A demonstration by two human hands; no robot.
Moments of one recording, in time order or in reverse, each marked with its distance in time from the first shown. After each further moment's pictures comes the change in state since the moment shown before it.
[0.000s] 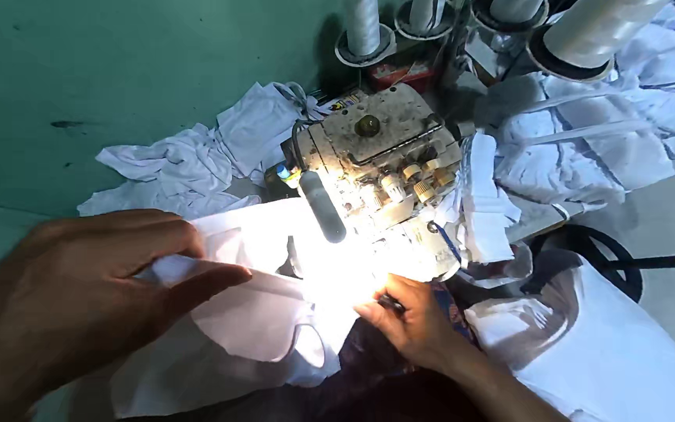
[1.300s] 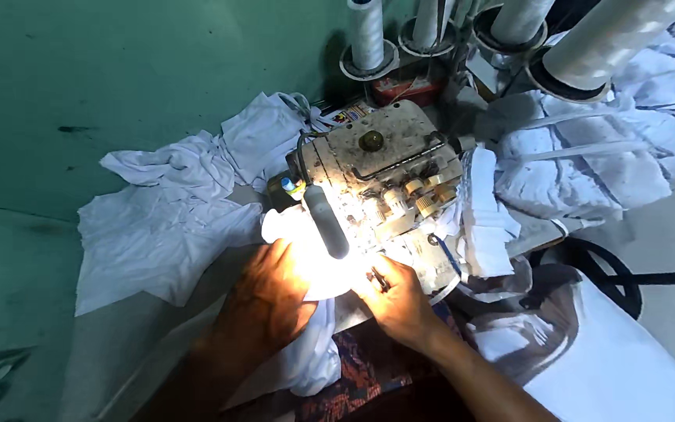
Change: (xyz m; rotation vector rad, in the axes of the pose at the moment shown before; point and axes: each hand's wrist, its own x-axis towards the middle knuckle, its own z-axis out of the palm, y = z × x) left_hand 0.004 0.033 0.127 0.273 -0.044 0.141; right_hand 0.043 0.003 0.014 -0.039 0.107 0.082
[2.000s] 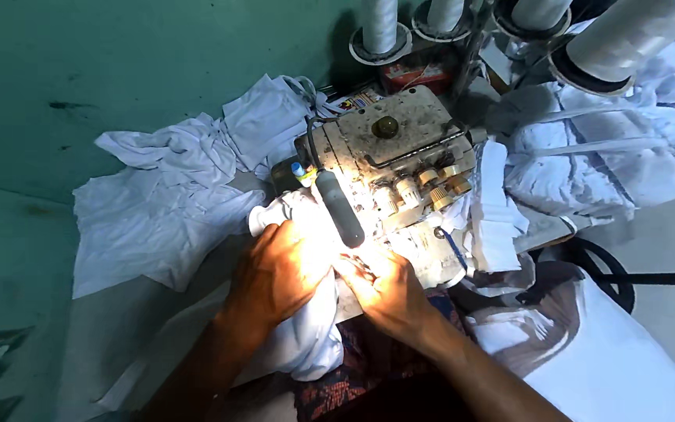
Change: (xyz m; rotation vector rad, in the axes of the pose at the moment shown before) left_hand -0.002 -0.006 0.031 -0.072 0.087 -0.275; right_hand 0.011 -0.021 0.016 -0.163 -0.011 -0.102
